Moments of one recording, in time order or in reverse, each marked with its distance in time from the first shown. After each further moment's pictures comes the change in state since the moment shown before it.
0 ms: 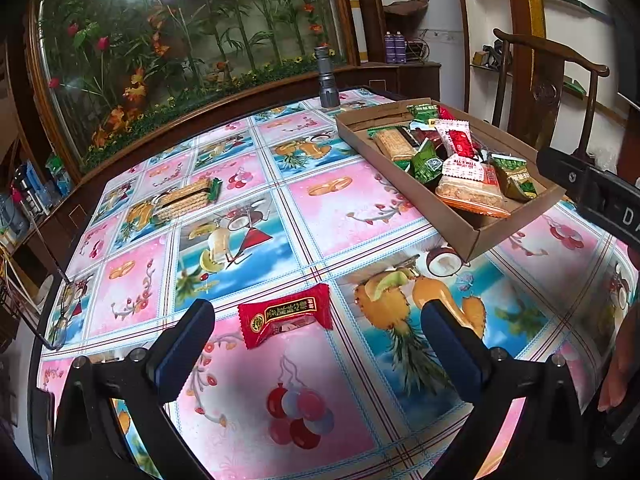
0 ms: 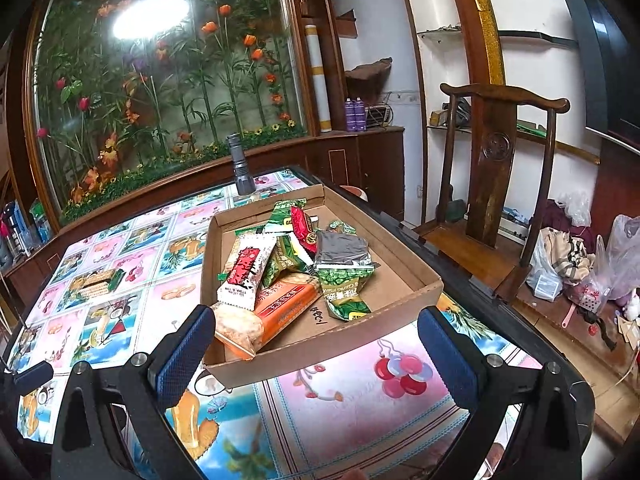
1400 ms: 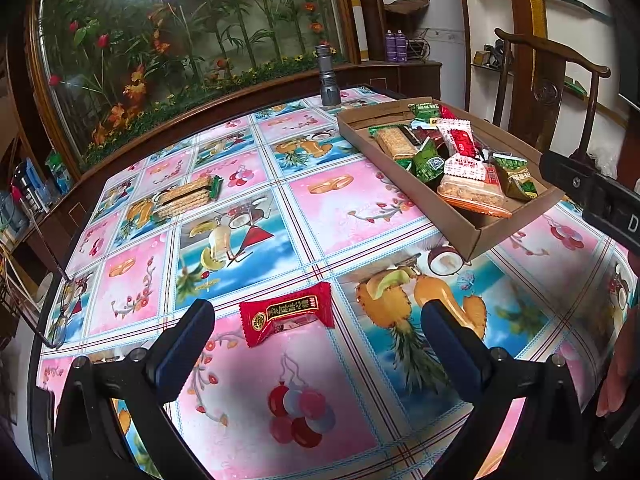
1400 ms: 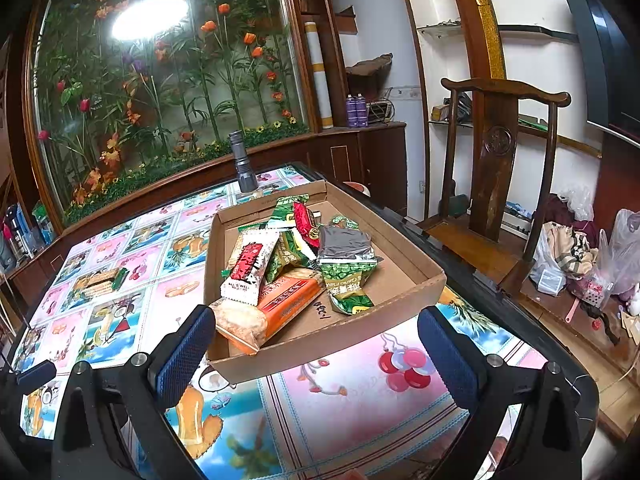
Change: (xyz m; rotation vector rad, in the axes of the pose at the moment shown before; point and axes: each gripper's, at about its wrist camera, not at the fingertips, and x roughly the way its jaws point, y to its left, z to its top) left arm 0.002 0.000 0.000 -0.003 0.004 0.003; right arm 0.002 0.001 -0.003 0.010 0.011 0.011
